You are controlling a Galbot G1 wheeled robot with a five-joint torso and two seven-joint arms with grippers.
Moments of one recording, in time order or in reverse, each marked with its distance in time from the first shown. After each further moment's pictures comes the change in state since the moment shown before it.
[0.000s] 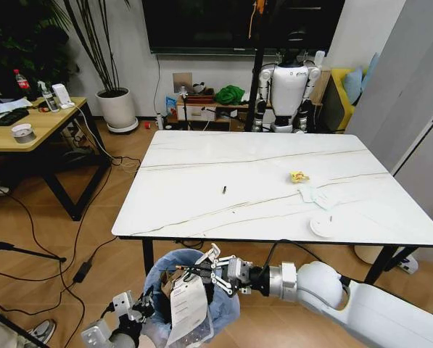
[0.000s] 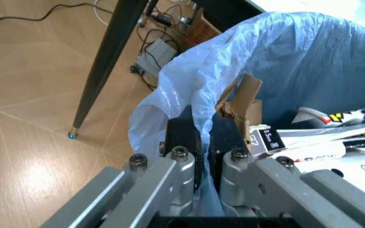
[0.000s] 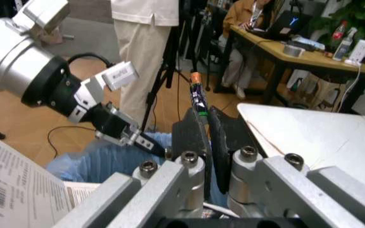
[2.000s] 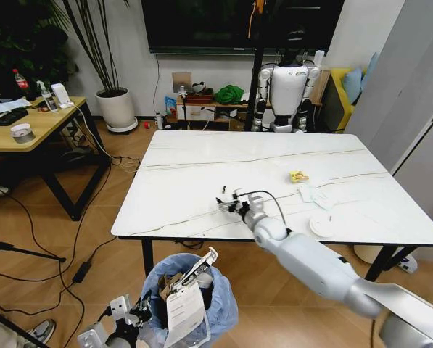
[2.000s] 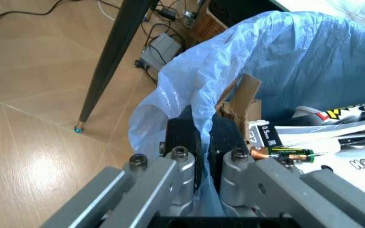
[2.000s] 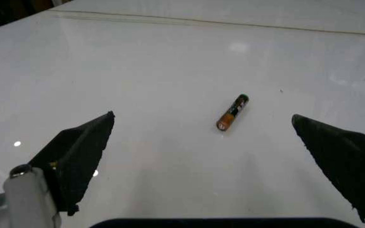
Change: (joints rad) left arm 0.015 0.025 -0.009 -0.001 -0.024 0.004 -0.009; right arm 0.376 0.526 -0.048 -0.861 0.342 -0.223 0.629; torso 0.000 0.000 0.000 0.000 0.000
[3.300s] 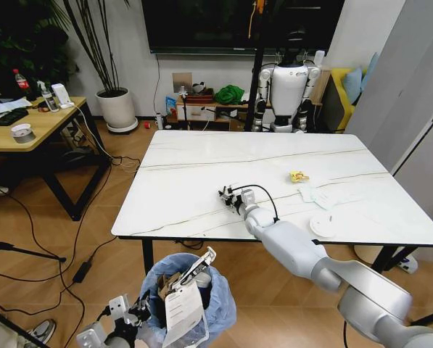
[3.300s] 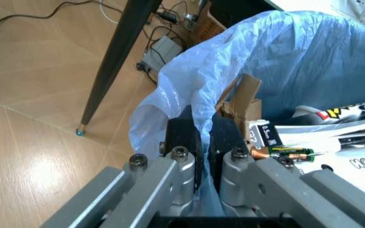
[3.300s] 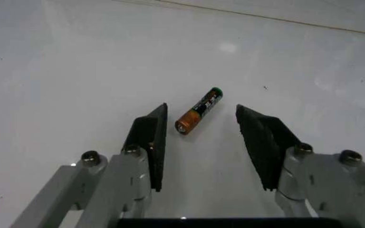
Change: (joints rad) left arm -0.007 0.008 -0.010 0.007 -0.009 -0.002 0.001; right arm 0.072 0.116 -0.006 -0.293 -0.086 0.056 -0.089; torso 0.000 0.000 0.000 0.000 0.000
